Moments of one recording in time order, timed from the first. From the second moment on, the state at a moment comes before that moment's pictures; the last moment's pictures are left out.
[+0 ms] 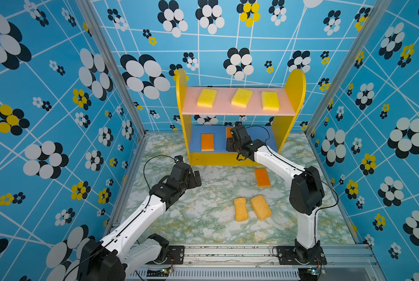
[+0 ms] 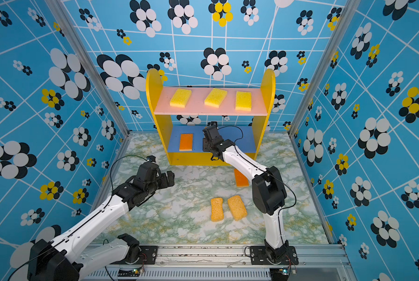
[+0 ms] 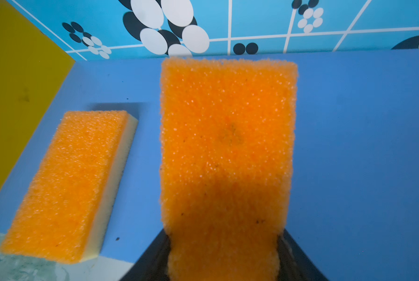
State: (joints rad) left arm -0.46 1.07 0.79 -0.47 -0.18 -0.54; right arm 0.60 2.02 1.76 -0.45 0.30 0.40
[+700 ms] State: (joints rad) left arm -0.46 1.07 0.79 -0.47 -0.18 -0.54; right arm 0.59 2.05 1.77 -0.48 0.32 0.43
